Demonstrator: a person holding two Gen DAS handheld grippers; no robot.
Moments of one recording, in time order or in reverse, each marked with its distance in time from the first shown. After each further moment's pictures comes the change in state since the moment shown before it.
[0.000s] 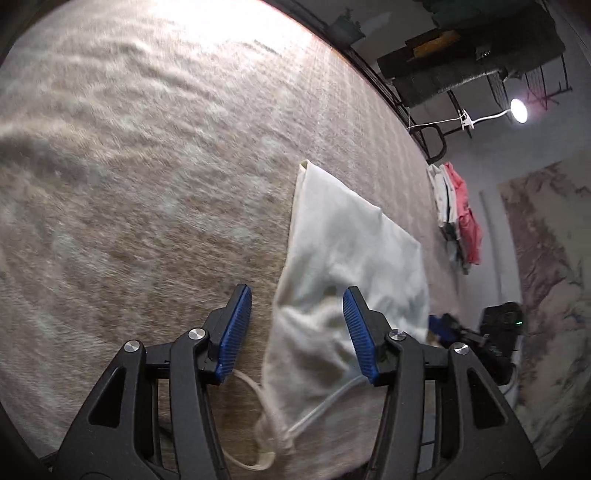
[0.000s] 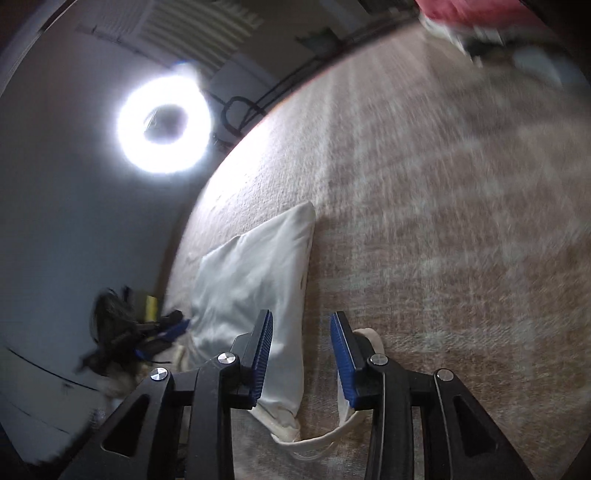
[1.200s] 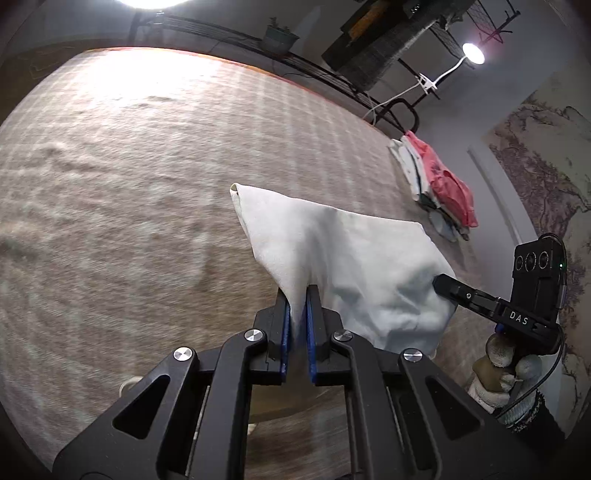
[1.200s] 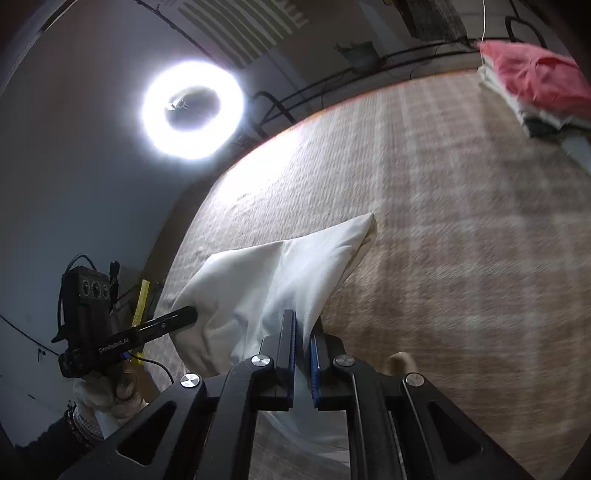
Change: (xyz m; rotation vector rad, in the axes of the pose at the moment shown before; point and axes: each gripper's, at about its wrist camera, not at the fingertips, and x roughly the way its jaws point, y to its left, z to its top) left arm 0.017 -0.115 -0.017 0.293 -0.069 0.075; right arm -0.007 0.080 0.017 -0.199 -0.027 -0.093
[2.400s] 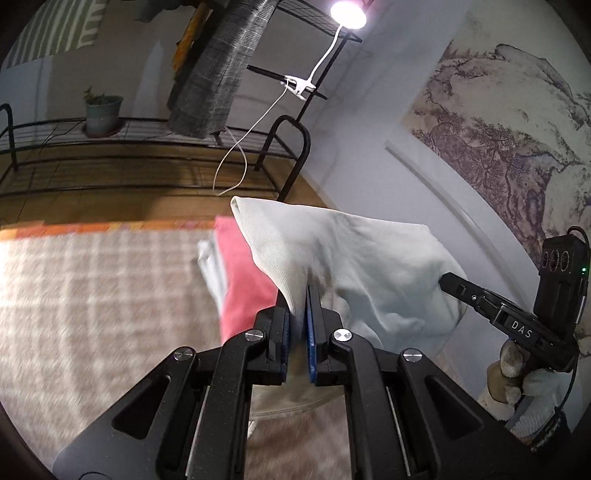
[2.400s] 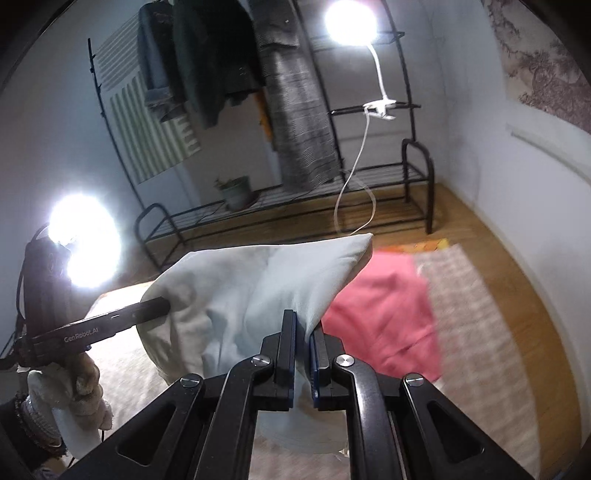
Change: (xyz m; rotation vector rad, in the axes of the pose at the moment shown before) left arm 0.204 -0.324 0.192 0.338 -0.119 -0.183; right arm -0.217 -0.181 0.173 -0.075 -0.380 -0.439
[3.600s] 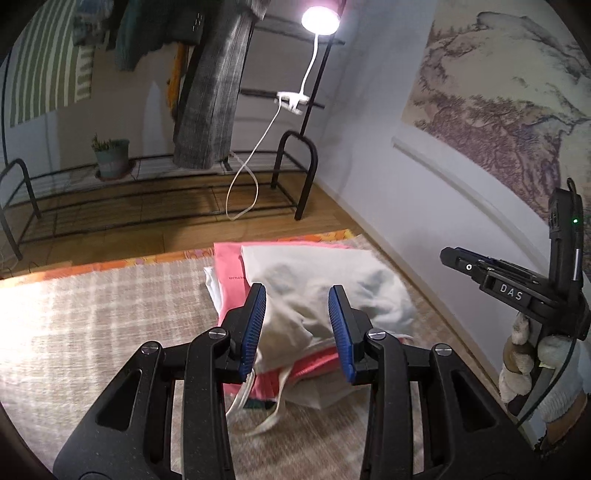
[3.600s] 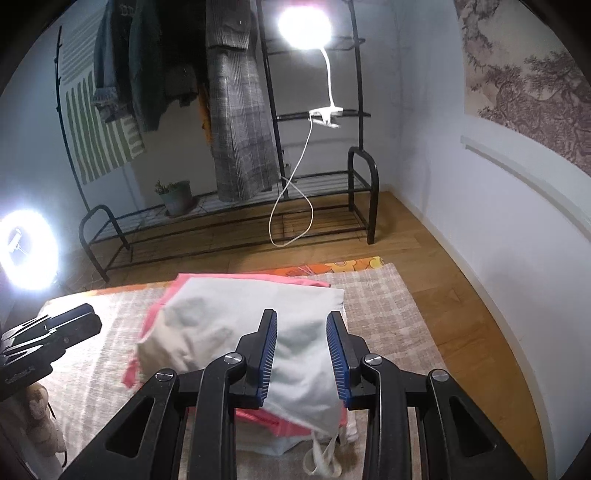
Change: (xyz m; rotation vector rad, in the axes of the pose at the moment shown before) left arm -0.032 -0.065 -0.008 0.144 -0.064 0.151; right arm 0.003 -0.041 0.031 -0.002 -0.003 -0.211
